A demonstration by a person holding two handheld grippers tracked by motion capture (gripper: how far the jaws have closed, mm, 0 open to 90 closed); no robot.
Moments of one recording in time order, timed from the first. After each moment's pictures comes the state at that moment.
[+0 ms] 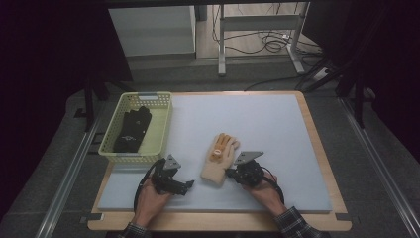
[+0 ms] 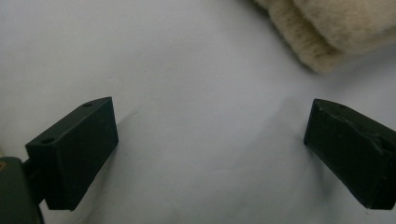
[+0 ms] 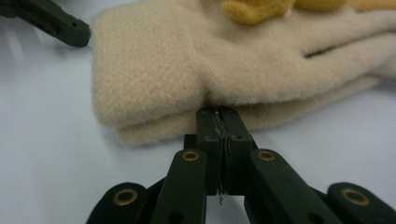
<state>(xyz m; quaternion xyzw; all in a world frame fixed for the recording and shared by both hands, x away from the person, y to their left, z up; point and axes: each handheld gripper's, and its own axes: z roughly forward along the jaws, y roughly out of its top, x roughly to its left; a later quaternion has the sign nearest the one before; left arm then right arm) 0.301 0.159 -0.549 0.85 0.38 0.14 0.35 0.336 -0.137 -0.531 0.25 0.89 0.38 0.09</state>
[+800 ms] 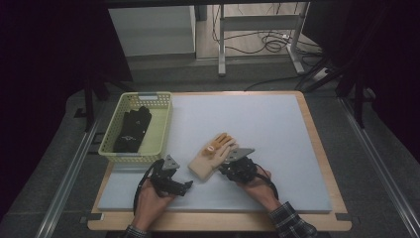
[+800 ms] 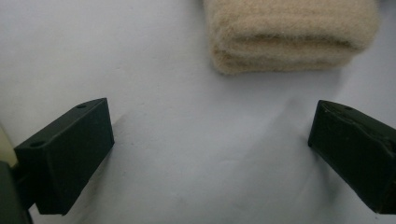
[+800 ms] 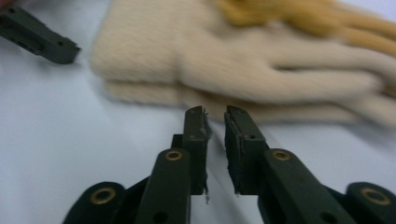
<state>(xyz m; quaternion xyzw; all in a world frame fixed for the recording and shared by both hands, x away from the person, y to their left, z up) 0.301 0.161 -0.550 0.84 0.39 0.14 0.35 0.343 -0.124 -0.522 0.24 0.89 0.37 0.12</state>
